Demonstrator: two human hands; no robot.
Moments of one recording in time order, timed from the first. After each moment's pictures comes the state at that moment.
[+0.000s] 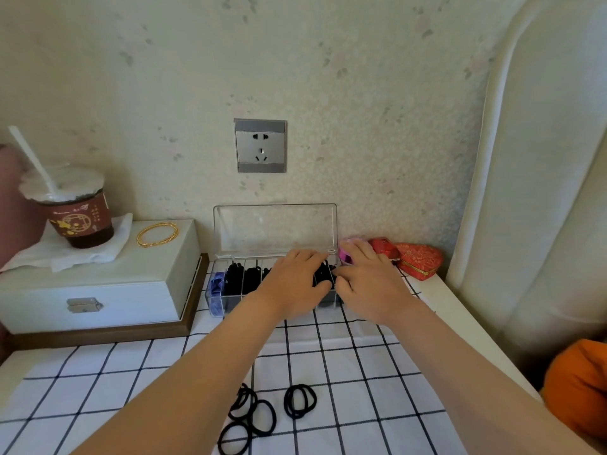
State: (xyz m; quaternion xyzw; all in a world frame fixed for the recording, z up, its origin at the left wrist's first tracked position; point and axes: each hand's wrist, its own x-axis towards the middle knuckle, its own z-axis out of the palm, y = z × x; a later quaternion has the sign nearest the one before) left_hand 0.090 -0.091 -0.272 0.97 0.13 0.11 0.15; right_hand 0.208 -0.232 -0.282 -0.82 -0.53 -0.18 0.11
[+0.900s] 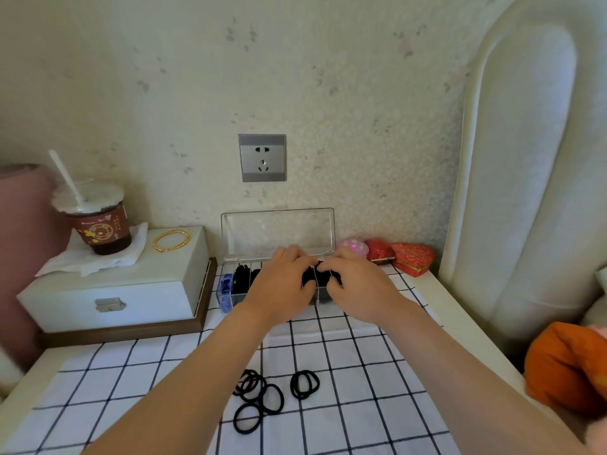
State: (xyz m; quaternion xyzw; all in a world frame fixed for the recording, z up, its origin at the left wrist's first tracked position) left_hand 0.049 -0.100 -0.257 0.96 0.10 0.24 0.14; right_hand 0.162 -0.244 -0.244 -0.81 -0.53 -0.05 0.25
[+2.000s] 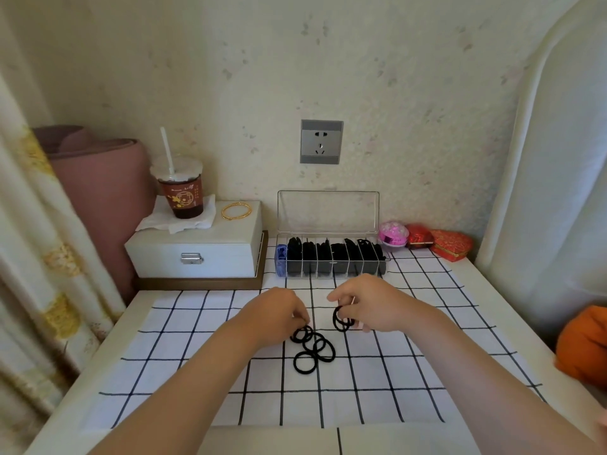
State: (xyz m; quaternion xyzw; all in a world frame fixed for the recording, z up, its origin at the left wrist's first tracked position) left_hand -0.091 -0.107 -0.271 0.96 0.20 0.01 0.19; right_hand 0.070 -0.250 -0.248 -0.79 -0.49 0.28 0.23
